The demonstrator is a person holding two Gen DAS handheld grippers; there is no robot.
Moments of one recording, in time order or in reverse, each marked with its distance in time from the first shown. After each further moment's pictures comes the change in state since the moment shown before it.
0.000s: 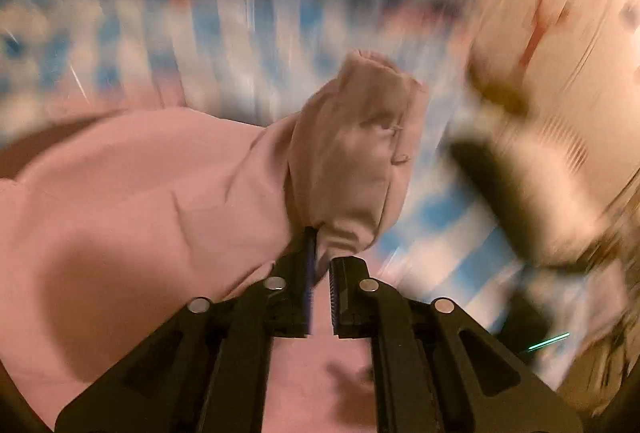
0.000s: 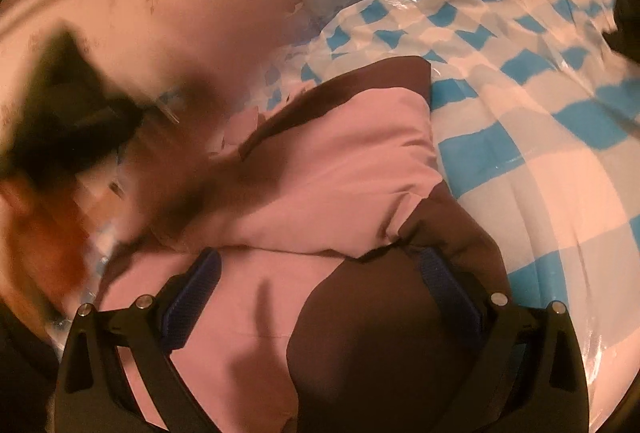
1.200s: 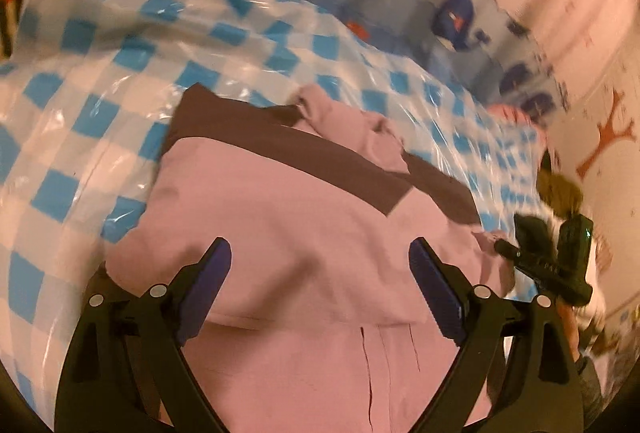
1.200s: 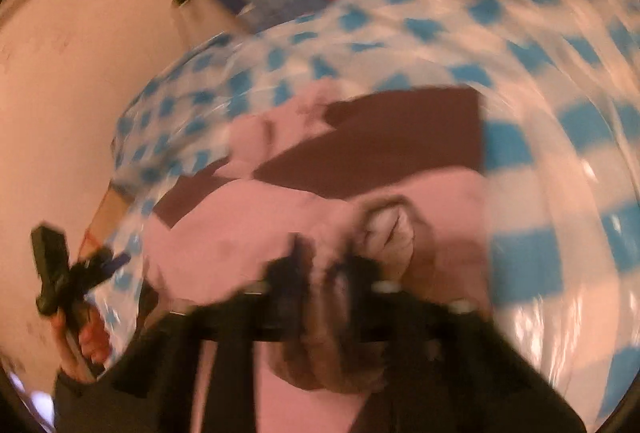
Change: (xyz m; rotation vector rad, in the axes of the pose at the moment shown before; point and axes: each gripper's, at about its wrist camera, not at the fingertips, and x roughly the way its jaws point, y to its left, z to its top) left arm -0.190 0.204 -0.062 -0.384 -0.250 0.134; right arm 0.036 0.051 0.102 -0.050 0.221 -0.029
